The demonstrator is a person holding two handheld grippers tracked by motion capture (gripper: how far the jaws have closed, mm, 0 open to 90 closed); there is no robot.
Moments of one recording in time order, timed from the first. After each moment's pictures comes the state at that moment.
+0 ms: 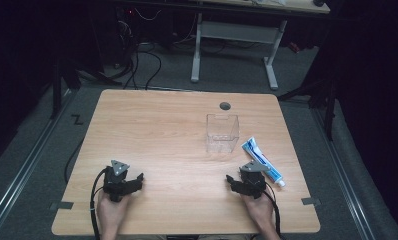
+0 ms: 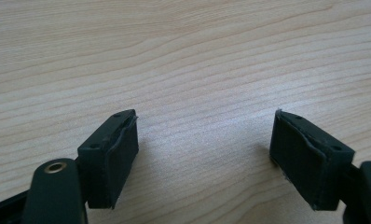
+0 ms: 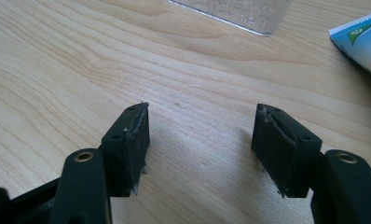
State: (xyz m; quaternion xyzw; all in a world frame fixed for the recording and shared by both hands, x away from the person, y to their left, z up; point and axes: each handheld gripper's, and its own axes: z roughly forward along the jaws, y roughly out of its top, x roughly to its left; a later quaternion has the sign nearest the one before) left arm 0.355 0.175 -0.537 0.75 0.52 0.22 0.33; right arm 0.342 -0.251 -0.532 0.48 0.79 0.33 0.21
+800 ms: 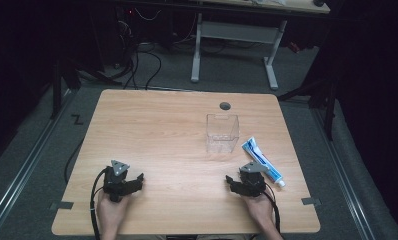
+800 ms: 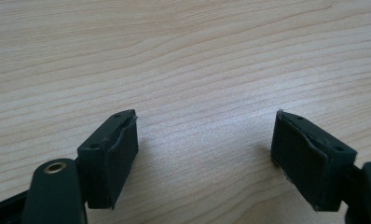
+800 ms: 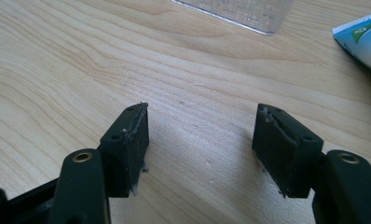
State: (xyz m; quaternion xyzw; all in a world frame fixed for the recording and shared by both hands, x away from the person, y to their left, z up) left arm 0.355 0.175 -0.537 0.75 0.52 0.22 0.33; right arm 0.340 -0.249 -0.532 0.48 0.79 0.33 0.21
